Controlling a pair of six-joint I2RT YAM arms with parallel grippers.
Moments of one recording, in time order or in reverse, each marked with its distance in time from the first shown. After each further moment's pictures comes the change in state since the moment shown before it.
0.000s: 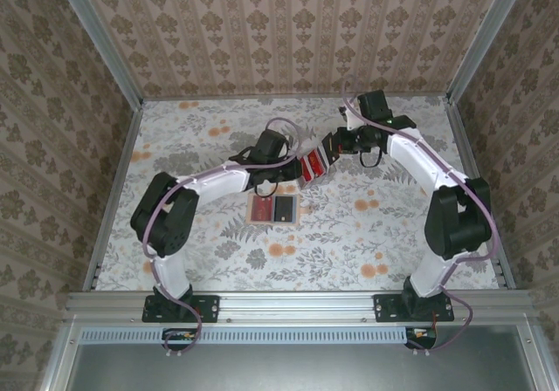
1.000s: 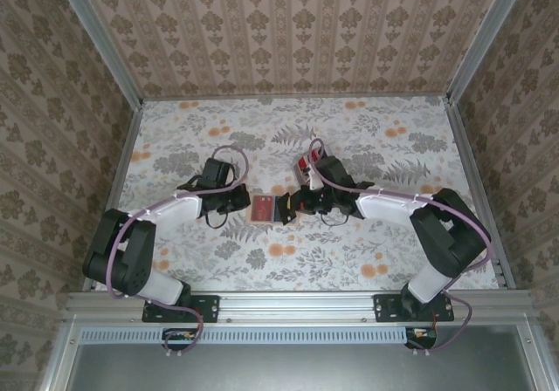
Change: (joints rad) left arm 0.256 -0.355 -0.478 -0.113 0.034 0.090; right arm 0.380 -0.067 -0.597 0.674 -0.099 0.569
